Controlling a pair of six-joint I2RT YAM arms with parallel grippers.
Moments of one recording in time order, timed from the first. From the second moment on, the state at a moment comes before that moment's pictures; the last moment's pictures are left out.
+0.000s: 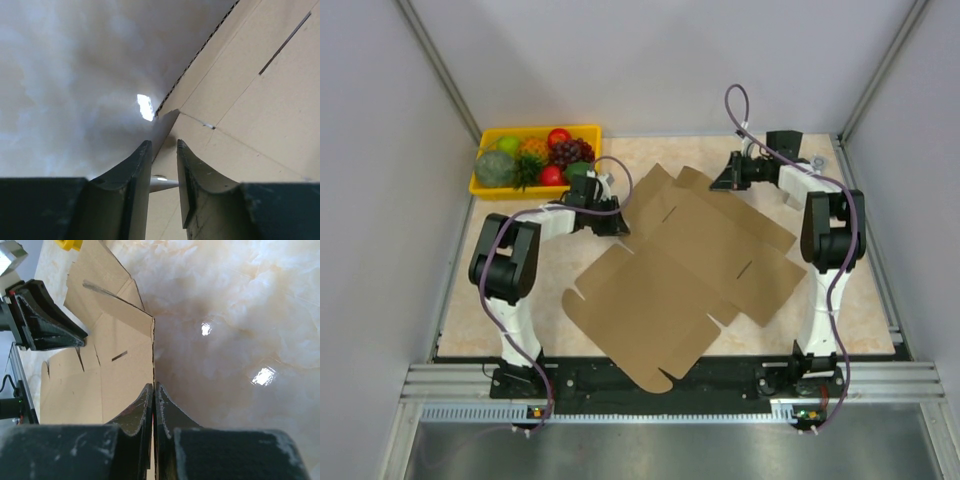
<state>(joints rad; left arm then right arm) -0.28 1.94 1.18 -0.11 0.42 -0.40 0.06 2.18 1.64 -0.27 -0.93 0.09</state>
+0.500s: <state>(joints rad) -0.48 1.71 1.06 -0.10 0.18 -0.29 0.04 2.19 1.64 -0.24 -0.94 0.11</state>
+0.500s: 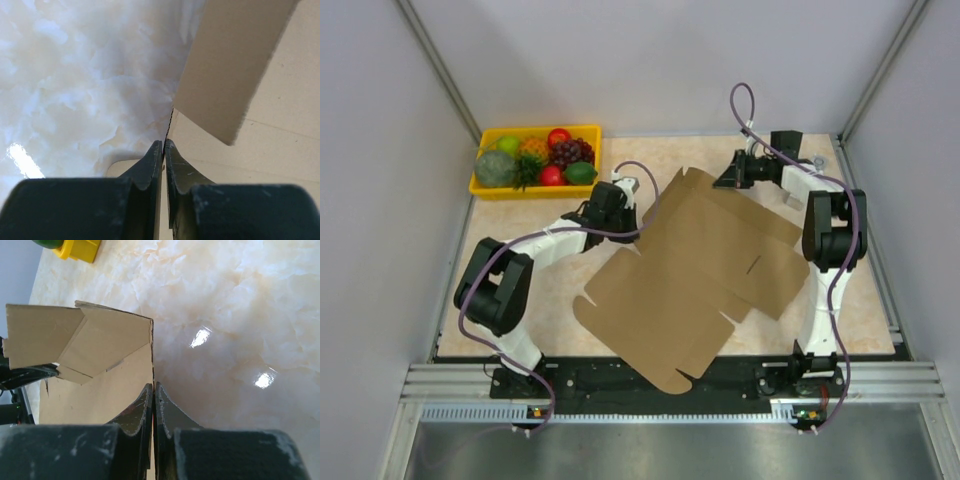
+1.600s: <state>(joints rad) -0.57 1.70 1.03 -0.08 0.15 -0.41 0.11 2.01 1.48 -0.17 -0.71 0.05</state>
